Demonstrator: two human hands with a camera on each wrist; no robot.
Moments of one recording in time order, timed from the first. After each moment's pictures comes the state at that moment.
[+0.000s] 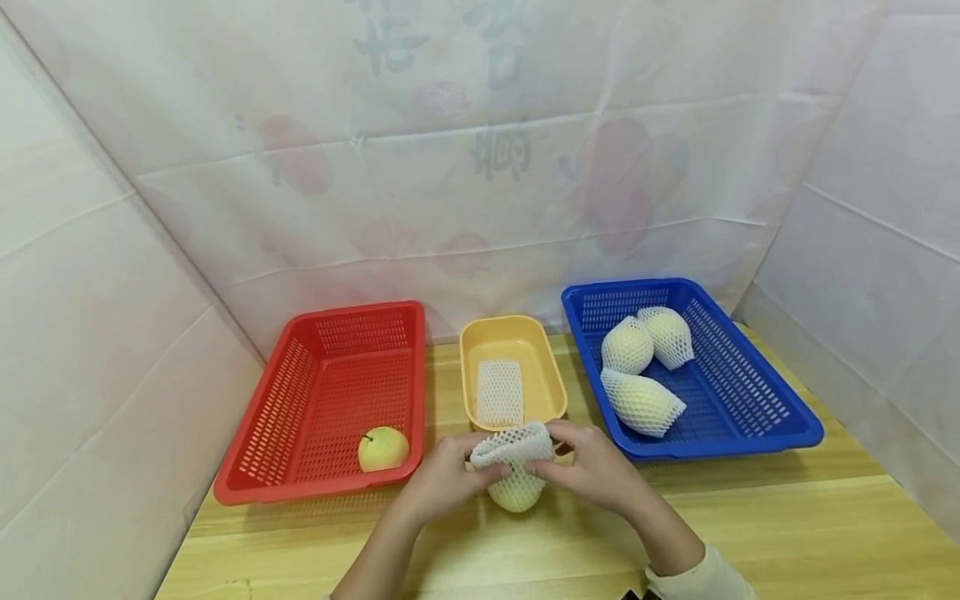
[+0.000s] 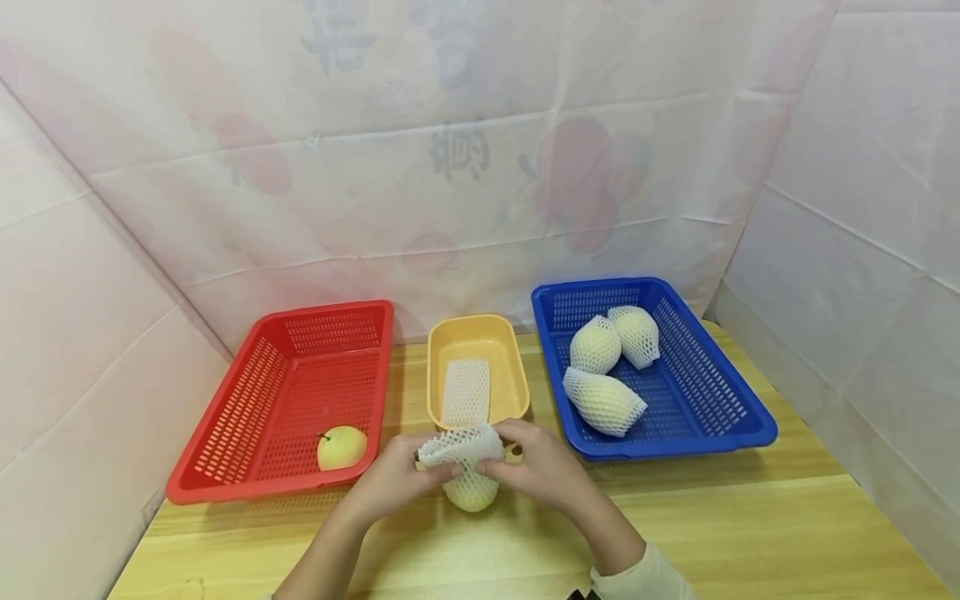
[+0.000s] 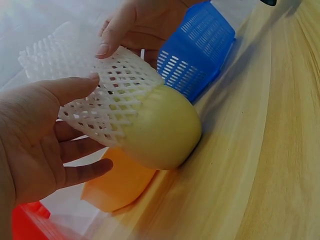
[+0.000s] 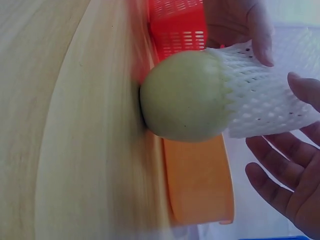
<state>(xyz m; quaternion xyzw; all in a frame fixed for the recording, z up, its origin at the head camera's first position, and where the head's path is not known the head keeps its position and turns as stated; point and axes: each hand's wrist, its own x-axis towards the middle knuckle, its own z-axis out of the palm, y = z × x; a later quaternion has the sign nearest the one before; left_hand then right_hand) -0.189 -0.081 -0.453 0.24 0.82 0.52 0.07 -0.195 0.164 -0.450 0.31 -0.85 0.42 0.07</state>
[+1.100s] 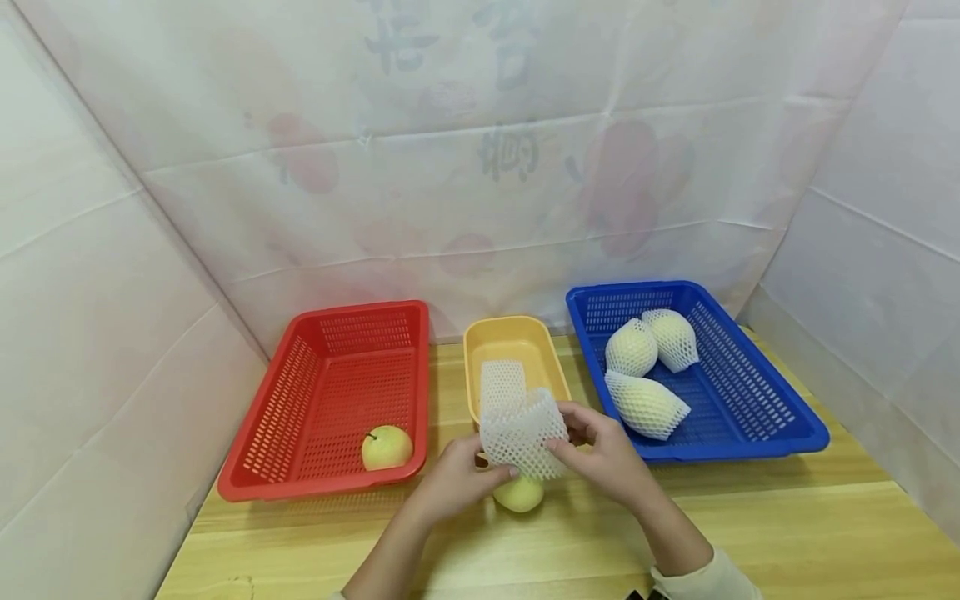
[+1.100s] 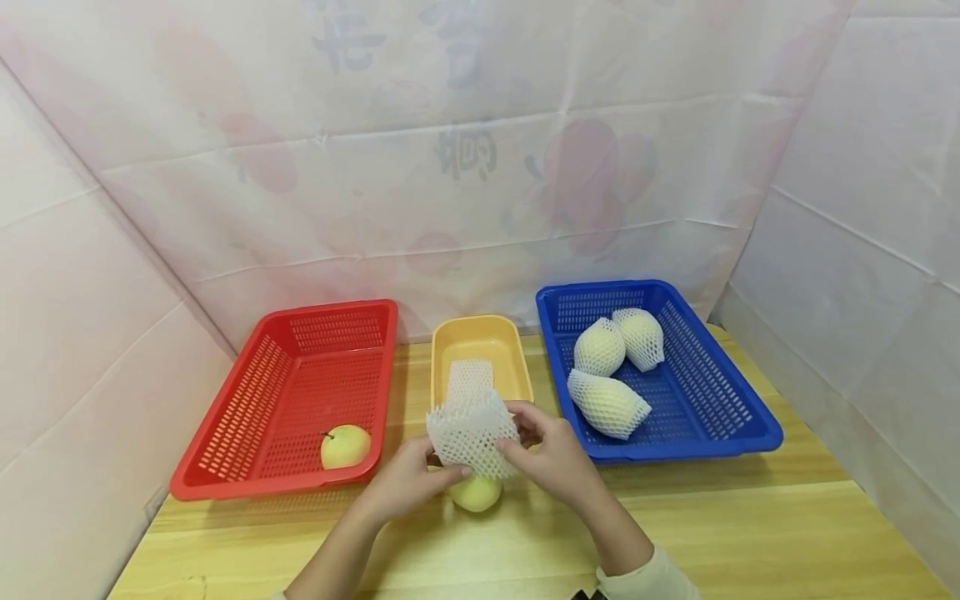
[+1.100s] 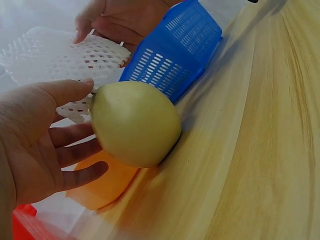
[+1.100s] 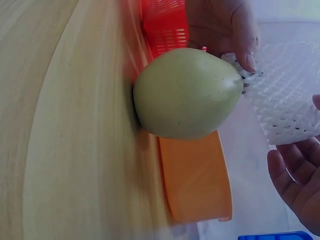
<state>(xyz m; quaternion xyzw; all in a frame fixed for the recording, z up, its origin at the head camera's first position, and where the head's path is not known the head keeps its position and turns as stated) -0.191 -0.074 -0.464 0.23 0.81 0.53 0.07 -0.195 0.168 -0.443 0.25 -0.79 0.55 0.07</state>
